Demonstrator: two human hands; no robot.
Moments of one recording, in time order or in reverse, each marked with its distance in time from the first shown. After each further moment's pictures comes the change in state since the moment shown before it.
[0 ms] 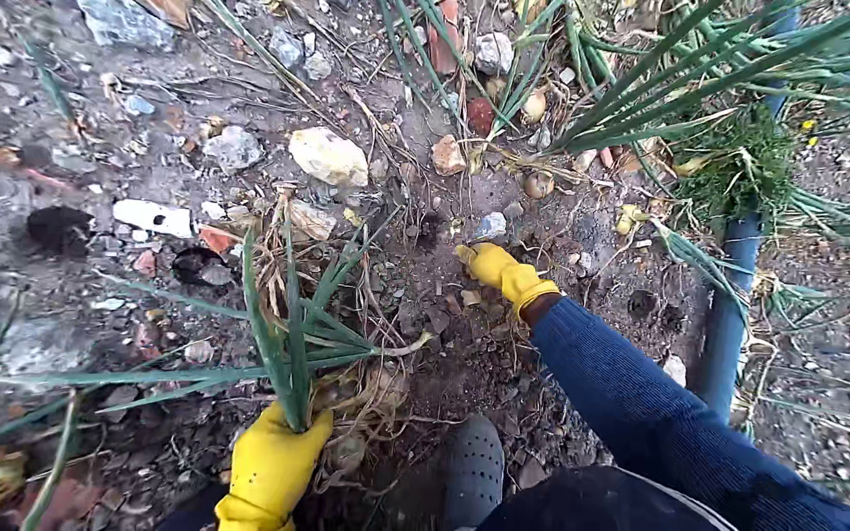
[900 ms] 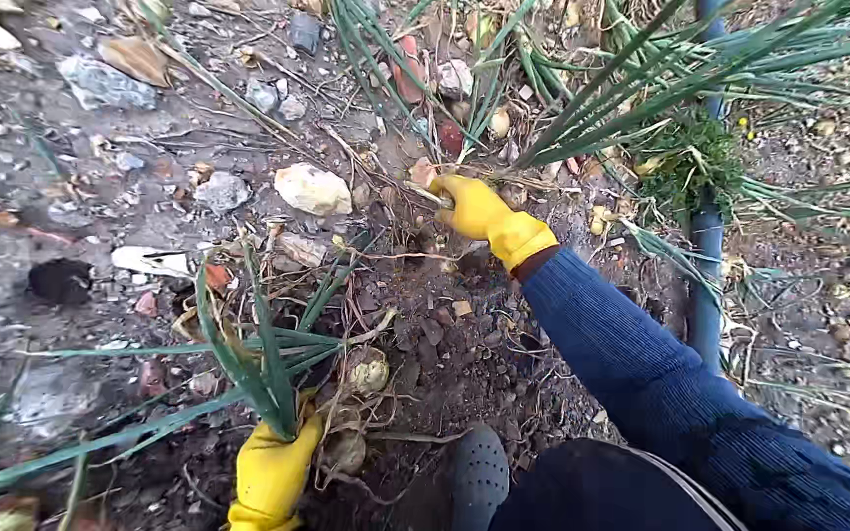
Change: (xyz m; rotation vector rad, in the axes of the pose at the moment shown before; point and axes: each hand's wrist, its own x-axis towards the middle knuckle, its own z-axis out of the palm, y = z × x) left_hand 0.021 -0.015 0.009 -0.440 0.113 0.156; right_hand -0.016 -0.080 -0.102 -0.177 0.368 -0.402
